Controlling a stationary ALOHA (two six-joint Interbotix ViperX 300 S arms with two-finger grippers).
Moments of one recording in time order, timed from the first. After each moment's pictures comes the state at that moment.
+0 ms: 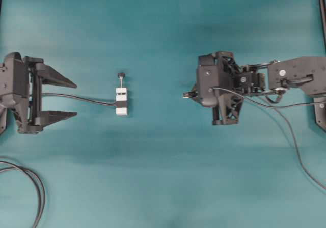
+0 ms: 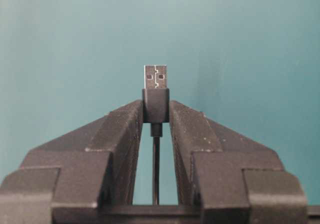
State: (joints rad) left arm 0.03 -0.55 1.31 -0.01 -0.18 0.02; right arm -0.06 -0.03 0.83 -0.05 0.00 -0.06
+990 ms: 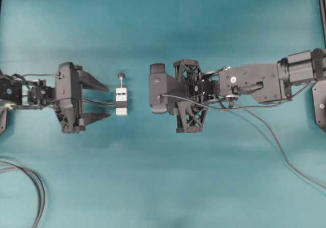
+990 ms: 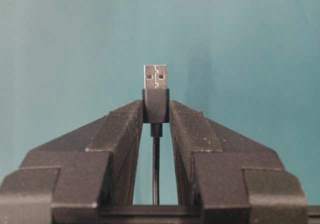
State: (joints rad) left arm 0.05 0.07 1.16 -0.01 -0.59 0.03; right arm -0.01 0.17 0.51 -0.05 0.26 0.00
